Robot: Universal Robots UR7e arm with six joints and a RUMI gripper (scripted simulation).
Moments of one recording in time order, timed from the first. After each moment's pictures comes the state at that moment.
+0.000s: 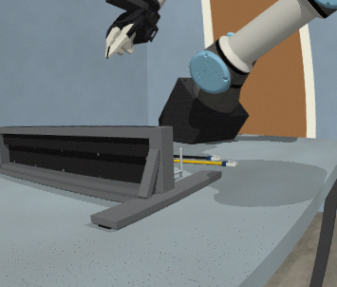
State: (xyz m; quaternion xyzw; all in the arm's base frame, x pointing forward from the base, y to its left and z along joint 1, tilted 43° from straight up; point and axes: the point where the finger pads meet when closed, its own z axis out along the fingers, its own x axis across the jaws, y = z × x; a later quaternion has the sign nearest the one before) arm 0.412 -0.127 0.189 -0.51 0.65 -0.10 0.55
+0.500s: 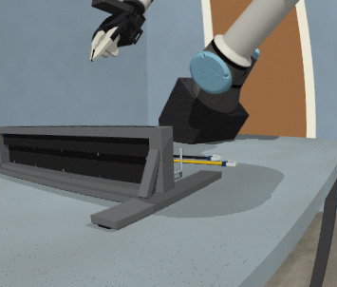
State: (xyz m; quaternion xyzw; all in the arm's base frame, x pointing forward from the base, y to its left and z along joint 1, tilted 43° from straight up) arm 0.418 -0.164 0.161 -0.51 0.65 -0.10 0.55
